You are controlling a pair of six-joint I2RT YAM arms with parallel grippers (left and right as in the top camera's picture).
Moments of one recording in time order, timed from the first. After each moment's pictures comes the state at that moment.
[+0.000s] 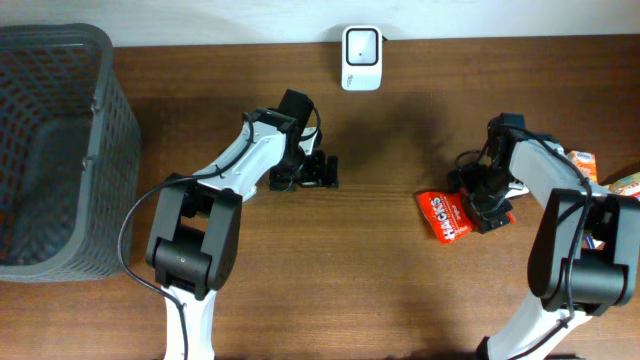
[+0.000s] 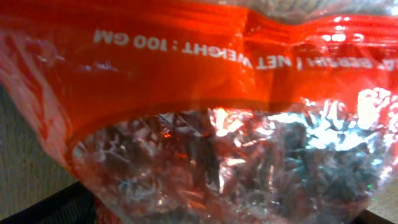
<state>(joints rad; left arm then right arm) -0.39 2.18 1.62 -0.89 0.32 -0.29 -0.15 1.95 1.23 -0.89 -0.13 1.03</state>
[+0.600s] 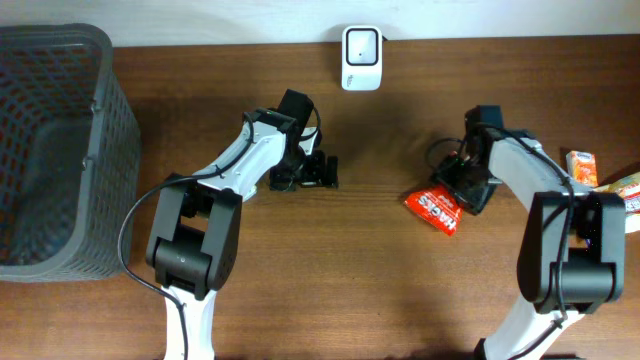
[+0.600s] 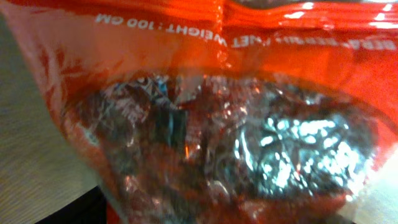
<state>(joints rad) -0.39 2.18 1.62 -0.89 0.32 -0.29 -0.03 1.94 1.24 -0.77 -0.11 0.64</state>
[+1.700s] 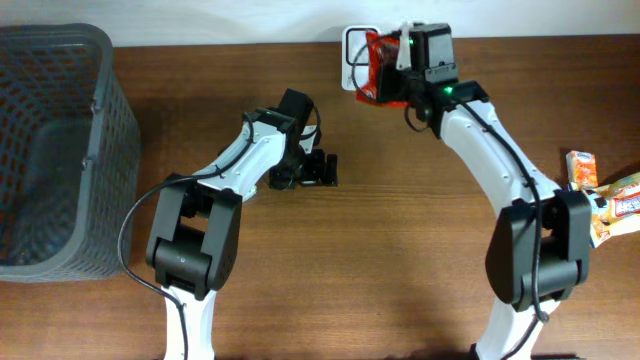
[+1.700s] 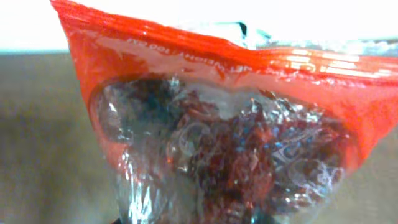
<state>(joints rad) -0.39 2.18 1.62 -0.87 0.30 -0.29 0.23 2.00 1.65 -0.32 -0.12 0.23</state>
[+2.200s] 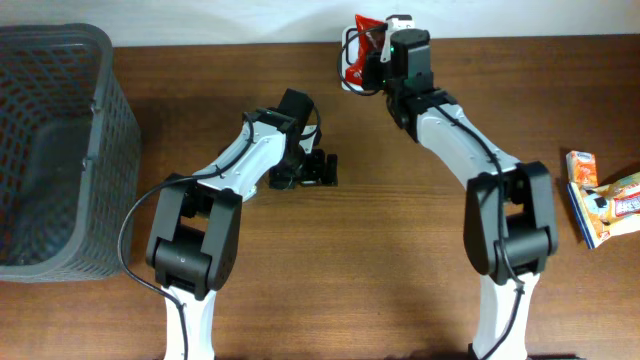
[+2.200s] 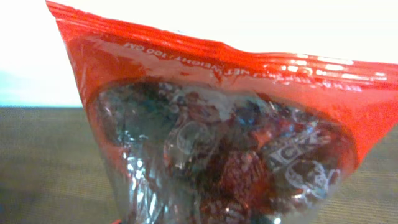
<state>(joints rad) -0.39 2.18 1.62 -0.87 0.30 -0.29 0.25 2.18 1.65 0.08 -0.02 0.23</state>
